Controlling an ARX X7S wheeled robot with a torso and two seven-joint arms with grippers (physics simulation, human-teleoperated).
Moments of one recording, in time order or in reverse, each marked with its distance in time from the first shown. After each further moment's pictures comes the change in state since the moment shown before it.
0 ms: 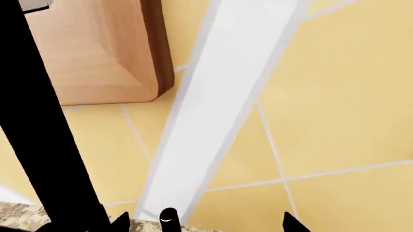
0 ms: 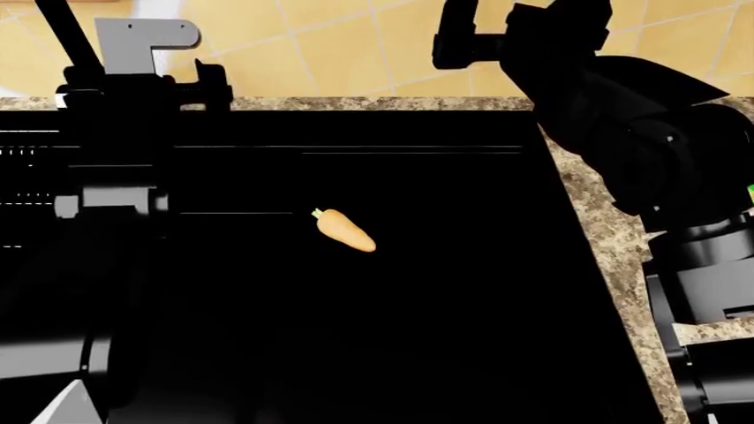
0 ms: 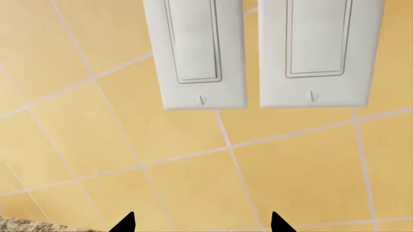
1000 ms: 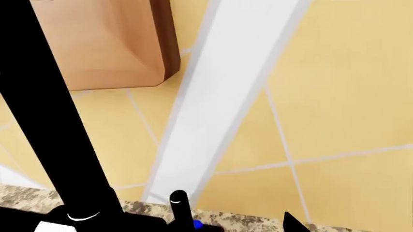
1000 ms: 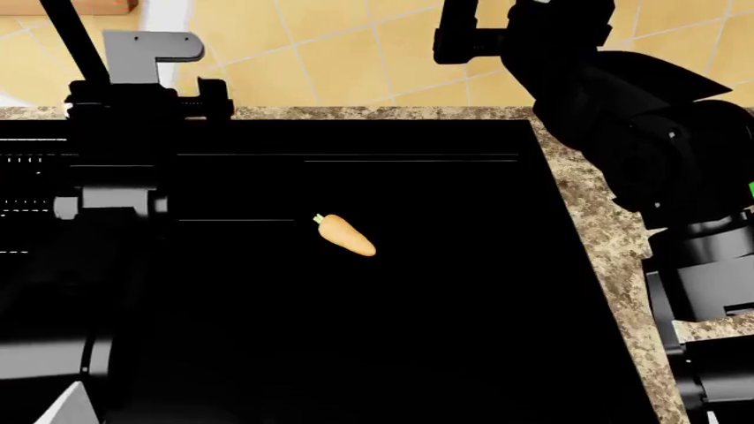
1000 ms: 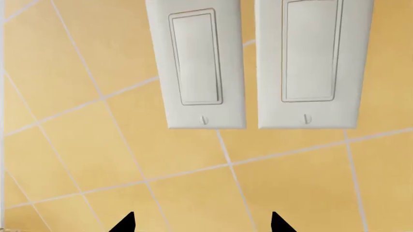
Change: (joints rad) left arm 0.003 -0.005 0.032 -0.001 -0.025 -0.084 -0.009; right arm 0.008 -0.005 0.008 0.003 -0.006 0.002 0.007
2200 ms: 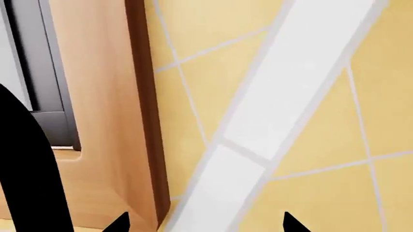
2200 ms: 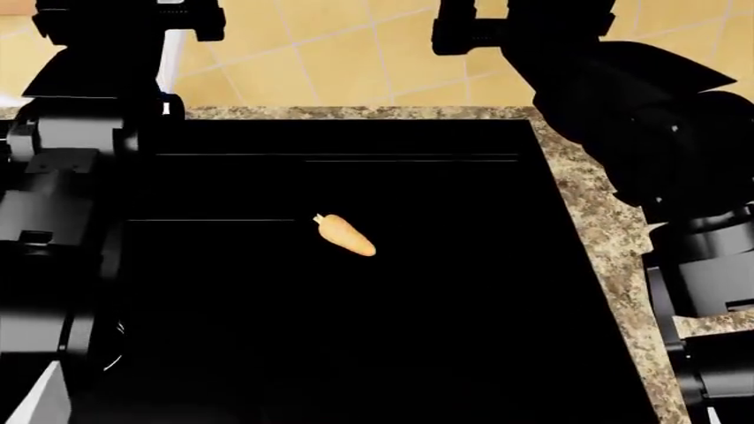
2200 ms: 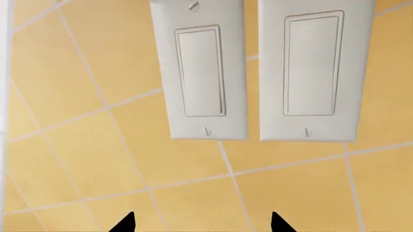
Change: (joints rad) left arm -0.131 -0.020 0.203 0.112 -0.225 -0.006 0.006; right arm 0.016 -0.006 0.002 -0.010 -0.011 0.007 0.008
